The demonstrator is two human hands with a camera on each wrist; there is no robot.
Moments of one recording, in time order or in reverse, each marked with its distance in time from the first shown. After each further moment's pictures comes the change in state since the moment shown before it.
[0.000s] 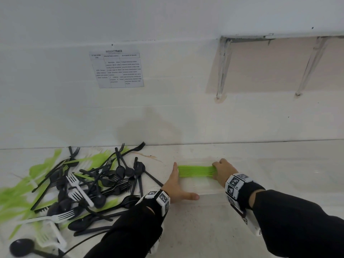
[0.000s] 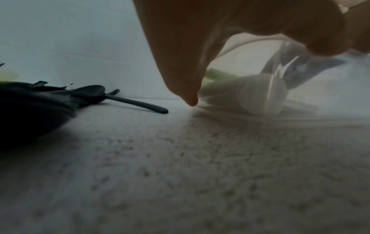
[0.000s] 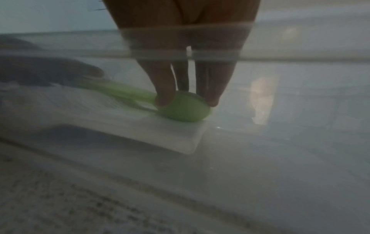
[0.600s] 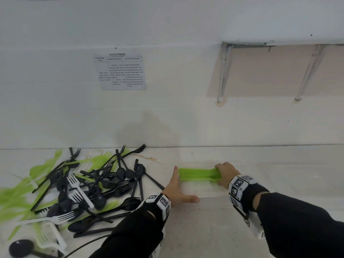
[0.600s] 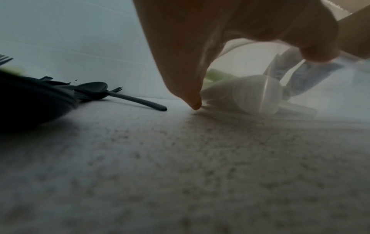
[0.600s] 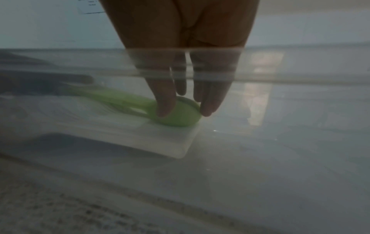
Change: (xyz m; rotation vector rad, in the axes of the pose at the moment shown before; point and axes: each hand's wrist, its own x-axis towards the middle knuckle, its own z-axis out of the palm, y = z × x) left_hand -0.006 0.000 0.003 -0.060 0.015 0.009; right_hand -0.001 0.008 -0.005 0.005 -0.043 0.024
